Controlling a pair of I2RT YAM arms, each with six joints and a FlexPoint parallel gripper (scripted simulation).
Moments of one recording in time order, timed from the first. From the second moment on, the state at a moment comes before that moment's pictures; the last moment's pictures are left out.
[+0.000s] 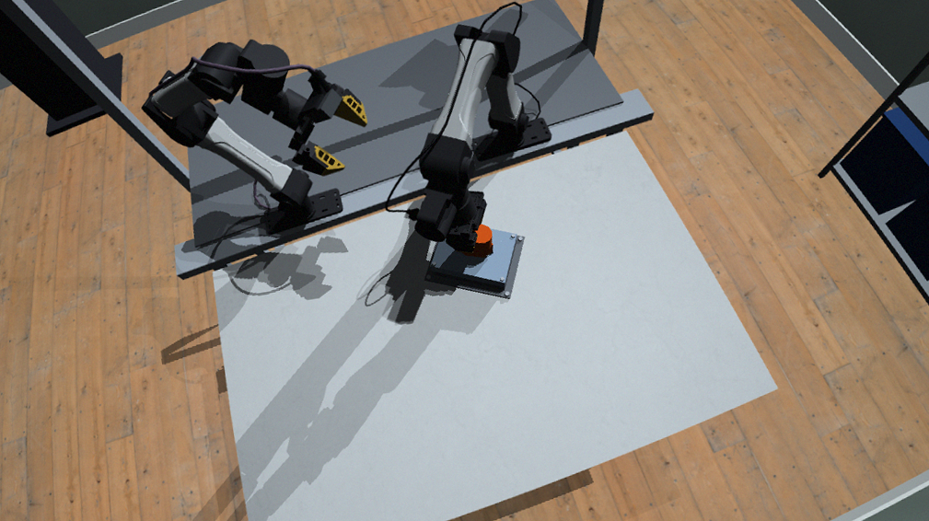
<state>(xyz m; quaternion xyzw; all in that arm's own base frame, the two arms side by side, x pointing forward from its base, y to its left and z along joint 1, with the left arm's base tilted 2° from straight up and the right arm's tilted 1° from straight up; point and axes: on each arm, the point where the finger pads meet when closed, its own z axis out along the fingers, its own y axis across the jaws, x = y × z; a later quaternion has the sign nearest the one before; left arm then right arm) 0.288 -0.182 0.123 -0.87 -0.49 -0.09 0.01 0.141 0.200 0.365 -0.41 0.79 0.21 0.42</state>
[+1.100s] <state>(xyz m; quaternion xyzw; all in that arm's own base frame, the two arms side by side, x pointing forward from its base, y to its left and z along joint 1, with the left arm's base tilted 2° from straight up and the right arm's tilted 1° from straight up) 0.287 -0.182 0.110 -0.87 -0.49 -0.09 0.01 0.141 0.200 0.365 -0.41 0.79 0.21 0.42</state>
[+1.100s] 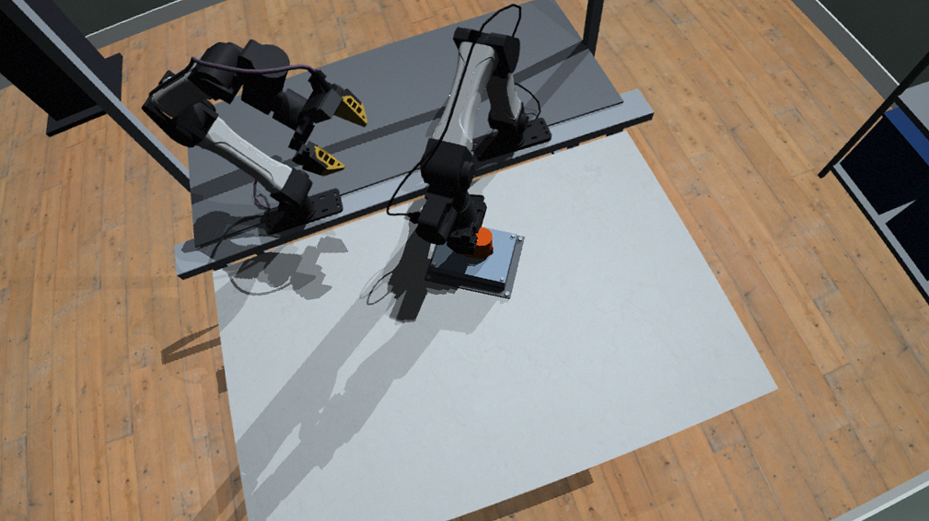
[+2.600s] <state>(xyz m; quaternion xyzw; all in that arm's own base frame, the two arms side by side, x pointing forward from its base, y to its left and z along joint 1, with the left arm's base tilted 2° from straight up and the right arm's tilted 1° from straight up) 0.287 -0.184 0.103 -0.87 -0.49 -0.09 0.01 0.141 0.200 0.364 -0.41 0.79 0.21 0.42</state>
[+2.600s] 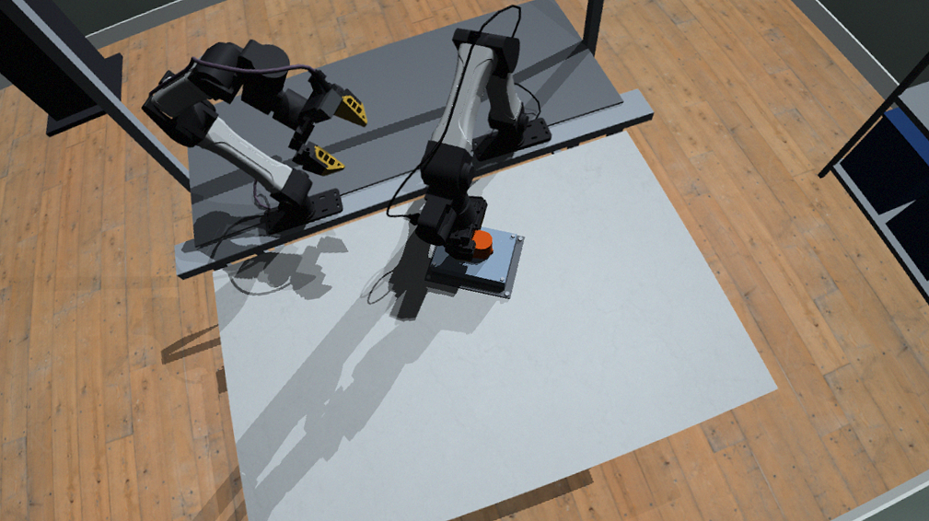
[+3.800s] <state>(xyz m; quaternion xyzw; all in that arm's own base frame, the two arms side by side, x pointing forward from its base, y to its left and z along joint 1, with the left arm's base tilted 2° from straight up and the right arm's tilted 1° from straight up) 0.285 -0.191 0.140 -0.87 -0.49 -0.10 -0.01 0.141 0.200 0.364 -0.41 0.79 0.21 0.42</state>
